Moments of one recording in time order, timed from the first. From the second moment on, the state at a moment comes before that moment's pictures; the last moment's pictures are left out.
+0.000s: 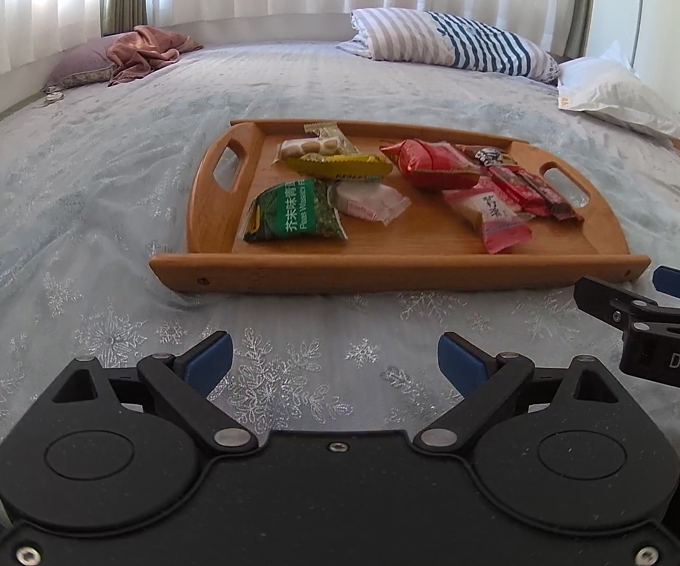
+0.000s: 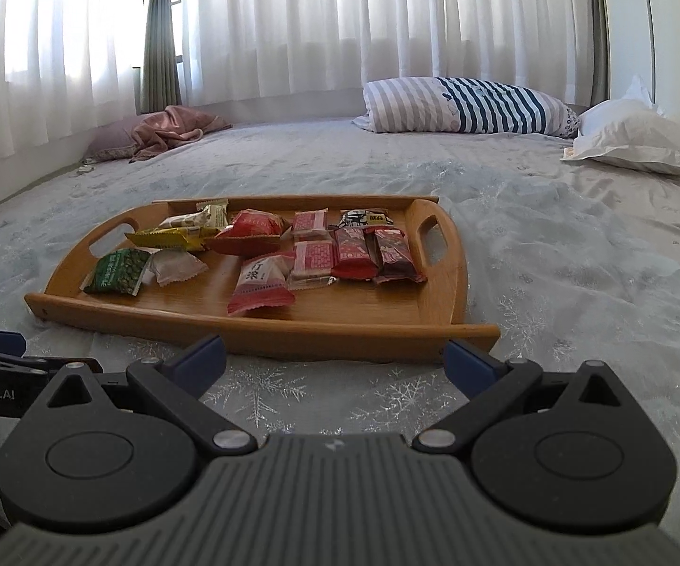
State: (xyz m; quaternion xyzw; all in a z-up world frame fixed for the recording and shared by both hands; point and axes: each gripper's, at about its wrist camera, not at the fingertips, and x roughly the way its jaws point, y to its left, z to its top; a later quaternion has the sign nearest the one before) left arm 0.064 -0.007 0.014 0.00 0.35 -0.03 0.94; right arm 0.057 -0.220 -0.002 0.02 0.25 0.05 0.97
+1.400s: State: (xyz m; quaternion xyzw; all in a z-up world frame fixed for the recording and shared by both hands) left arm 0.082 -0.004 -0.008 0.00 0.35 -0.03 0.94; right arm 0.073 -0.208 -0.029 0.00 0.30 0.06 0.95
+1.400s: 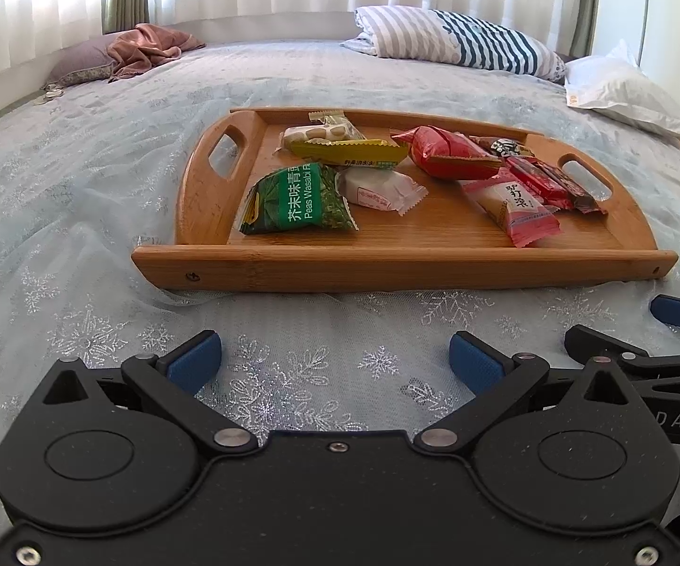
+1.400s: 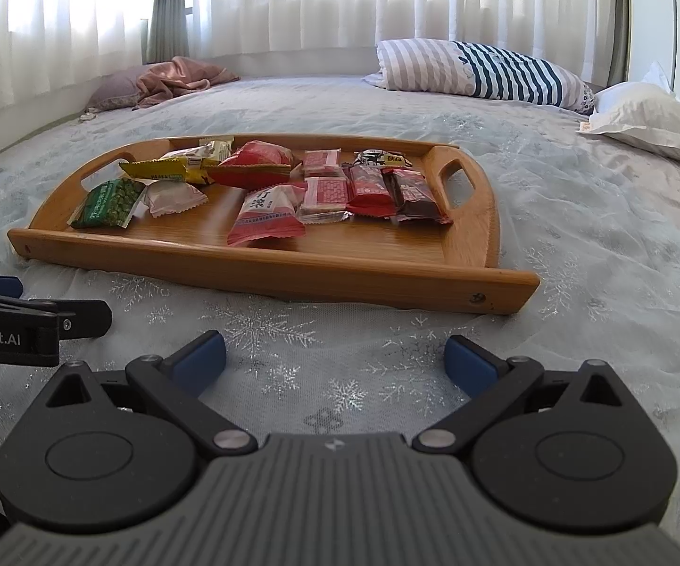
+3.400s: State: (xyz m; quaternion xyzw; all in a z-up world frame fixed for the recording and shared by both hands) left arm 0.084 -0.004 -0.008 0.00 0.36 -0.03 0.93; right arm 0.074 -0.207 -0.029 -0.01 0.30 0.06 0.95
